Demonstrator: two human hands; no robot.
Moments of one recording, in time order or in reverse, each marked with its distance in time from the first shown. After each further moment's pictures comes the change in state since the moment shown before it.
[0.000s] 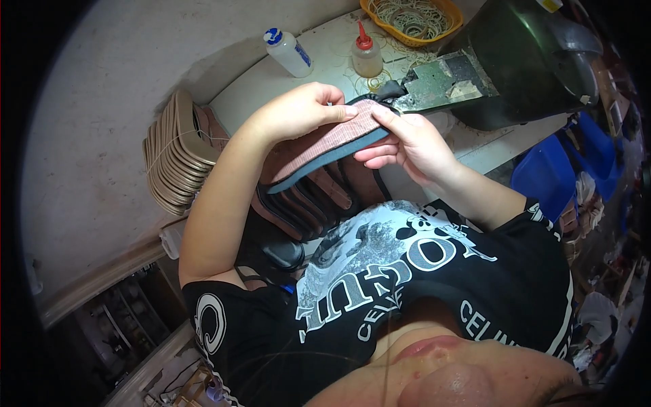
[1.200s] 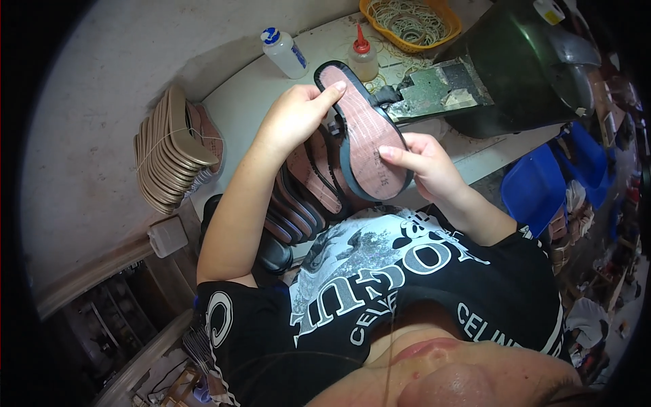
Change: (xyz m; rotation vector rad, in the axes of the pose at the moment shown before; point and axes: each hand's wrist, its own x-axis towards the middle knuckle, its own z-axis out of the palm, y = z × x) left_hand 0.004 0.002 0.024 -0.033 0.460 -0.206; right_hand -0.018 0.014 -0.032 -0.158 -0.072 -0.091
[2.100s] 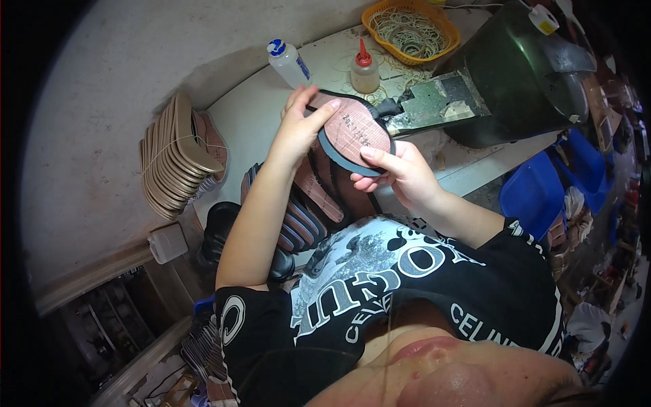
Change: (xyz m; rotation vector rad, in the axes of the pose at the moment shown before) left_hand 0.014 -0.045 0.027 -0.376 0.355 0.130; right_hand 0.015 0.002 0.024 0.047 0.006 0.090
